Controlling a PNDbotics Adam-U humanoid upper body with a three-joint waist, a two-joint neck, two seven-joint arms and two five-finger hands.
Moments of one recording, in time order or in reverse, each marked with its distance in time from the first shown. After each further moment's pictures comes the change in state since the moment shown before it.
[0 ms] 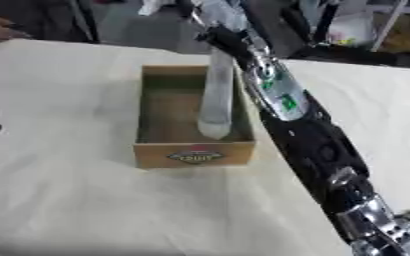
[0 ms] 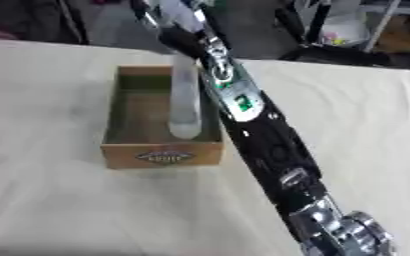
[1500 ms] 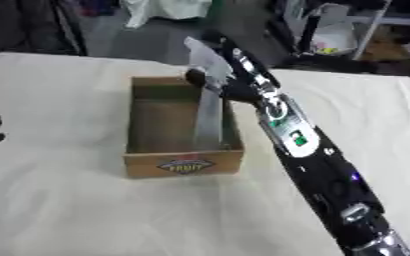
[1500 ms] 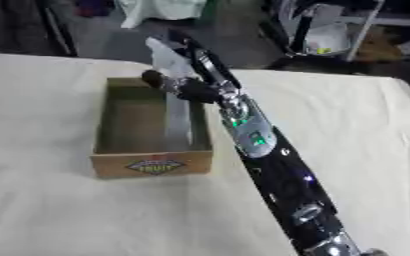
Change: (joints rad) left arm 0.023 0.000 0.011 0.007 0.000 0.000 0.013; right arm 0.136 -0.072 0.001 -0.101 0.008 -0.028 0.133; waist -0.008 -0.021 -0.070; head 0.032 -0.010
